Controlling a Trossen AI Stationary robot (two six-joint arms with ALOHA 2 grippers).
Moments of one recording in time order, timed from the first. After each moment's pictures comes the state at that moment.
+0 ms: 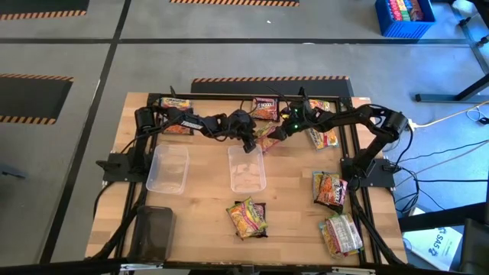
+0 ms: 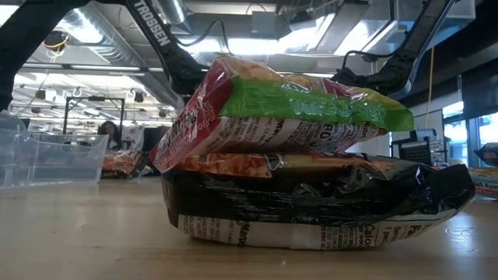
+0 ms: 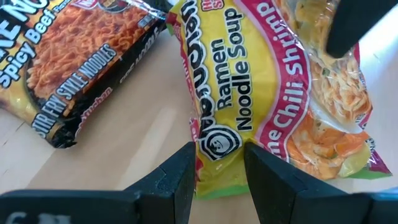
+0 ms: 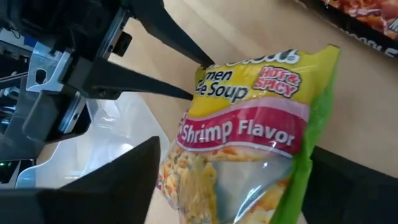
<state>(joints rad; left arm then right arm) 0.35 2.01 1.11 0.22 0.02 -0.10 -0.63 1.67 0.66 0.29 -0.59 0.46</state>
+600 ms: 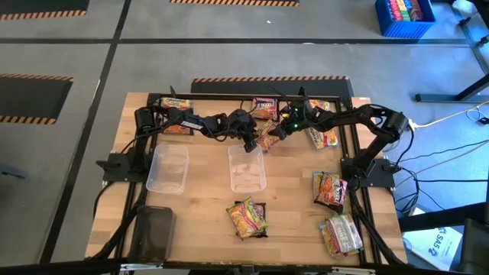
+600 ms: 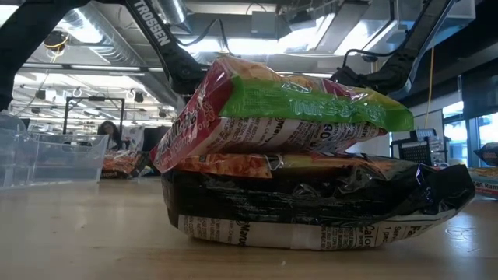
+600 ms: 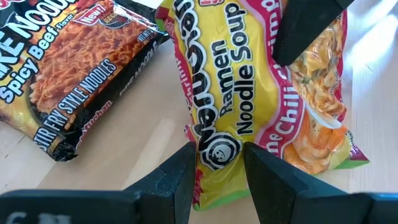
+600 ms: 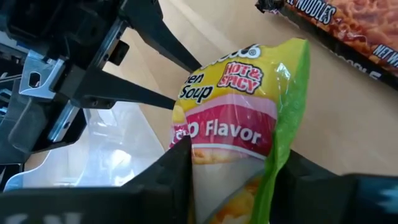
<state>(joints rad) 0.35 2.01 1.11 0.25 0.02 -0.09 -0.64 1.67 0.66 0.29 -0.55 0.42</state>
